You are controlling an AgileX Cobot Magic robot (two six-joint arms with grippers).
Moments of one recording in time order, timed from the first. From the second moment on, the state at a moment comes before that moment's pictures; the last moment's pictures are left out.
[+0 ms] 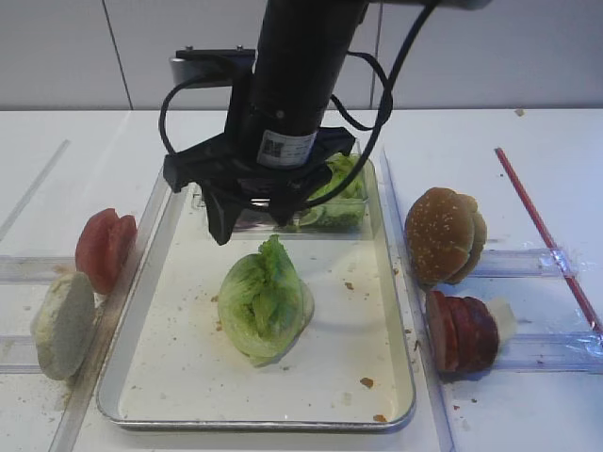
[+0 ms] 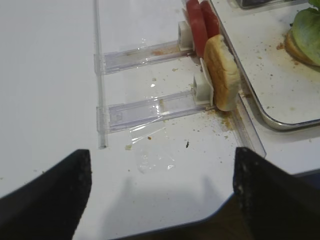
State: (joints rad) left arm -0.04 -0.01 -0.49 0.04 1.18 0.04; right arm 0.71 1.96 -1.75 0.26 1.21 0.00
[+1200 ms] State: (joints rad) left arm -0.04 -0.01 -0.49 0.04 1.18 0.04; right arm 0.50 1.92 -1.80 0.31 1.24 0.12
